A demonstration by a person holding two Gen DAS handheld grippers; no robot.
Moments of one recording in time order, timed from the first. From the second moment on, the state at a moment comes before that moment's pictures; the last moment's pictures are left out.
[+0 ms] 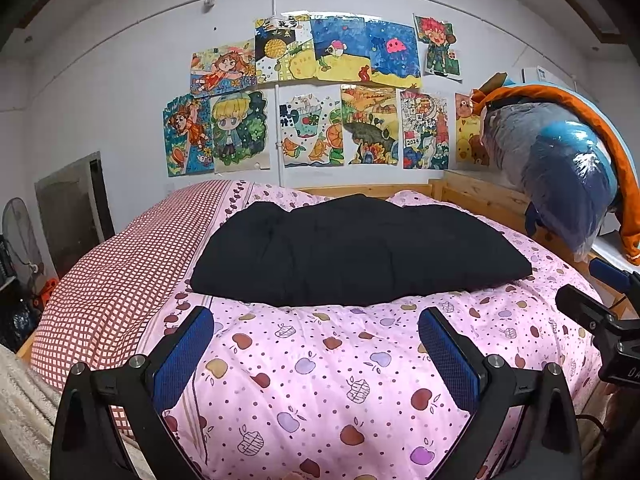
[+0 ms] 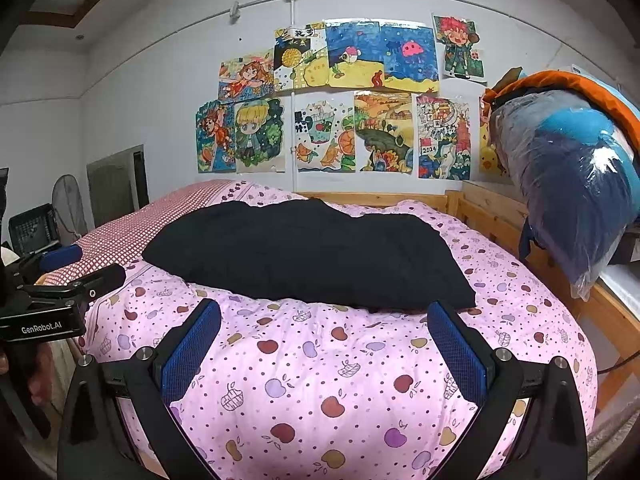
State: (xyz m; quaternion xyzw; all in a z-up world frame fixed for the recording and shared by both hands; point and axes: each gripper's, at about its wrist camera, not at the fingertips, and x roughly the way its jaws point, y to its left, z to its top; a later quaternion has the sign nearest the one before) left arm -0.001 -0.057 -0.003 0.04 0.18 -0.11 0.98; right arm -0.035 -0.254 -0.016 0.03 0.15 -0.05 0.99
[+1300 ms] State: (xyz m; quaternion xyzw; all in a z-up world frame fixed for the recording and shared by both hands) left arm 0.001 -0.053 -0.002 0.04 0.17 -0.11 0.98; right arm -0.039 -0.264 -0.014 0.03 0.15 -0.07 0.99
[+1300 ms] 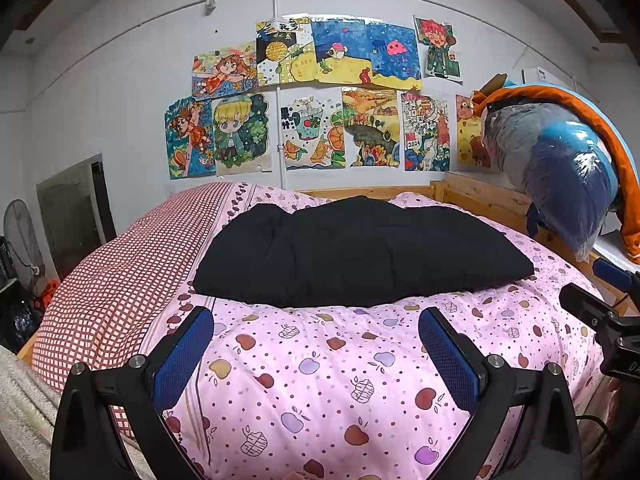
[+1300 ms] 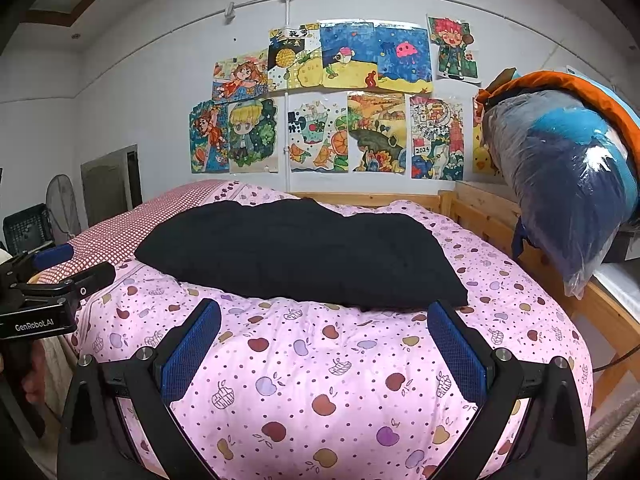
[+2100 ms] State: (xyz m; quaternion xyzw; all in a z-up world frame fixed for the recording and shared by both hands) left arm 0.000 -0.053 -0.002 0.04 0.17 -0.11 0.98; right arm -0.041 -0.270 -0.011 0.03 0.15 -0.07 0.99
